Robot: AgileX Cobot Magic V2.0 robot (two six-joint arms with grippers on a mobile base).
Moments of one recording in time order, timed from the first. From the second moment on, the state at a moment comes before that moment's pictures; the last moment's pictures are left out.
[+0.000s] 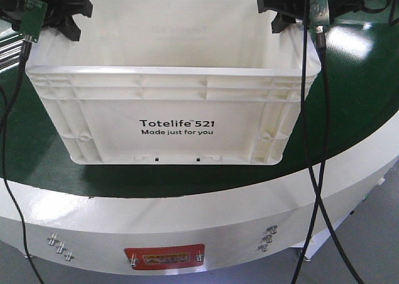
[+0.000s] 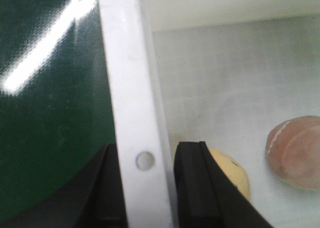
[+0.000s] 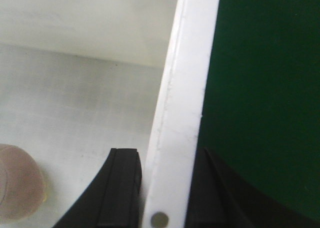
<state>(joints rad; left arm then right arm) -0.14 1.77 -1.84 -0.11 1.18 -0.07 0.24 1.84 -1.86 0.11 1.07 0.01</state>
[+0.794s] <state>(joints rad) -0.14 1.65 -1.84 -0.15 1.33 -0.06 0.25 1.70 -1.86 0.13 1.26 0.01</state>
